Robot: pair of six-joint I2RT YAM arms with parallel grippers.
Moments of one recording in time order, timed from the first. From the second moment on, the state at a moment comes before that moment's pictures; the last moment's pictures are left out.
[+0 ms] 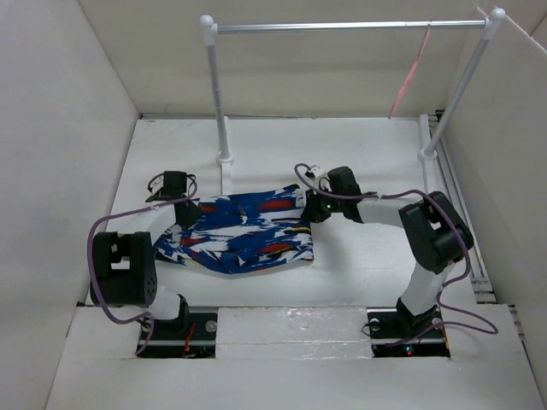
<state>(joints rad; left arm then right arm) -0.03 1.47 0.77 -0.36 -0.13 -0.83 0.47 1.80 0.92 0.12 -0.47 0.08</state>
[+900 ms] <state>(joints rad) -0.88 1.30 1.10 -0.38 -0.21 -0.65 -0.08 1.40 1.89 -0.39 -0.40 0.19</state>
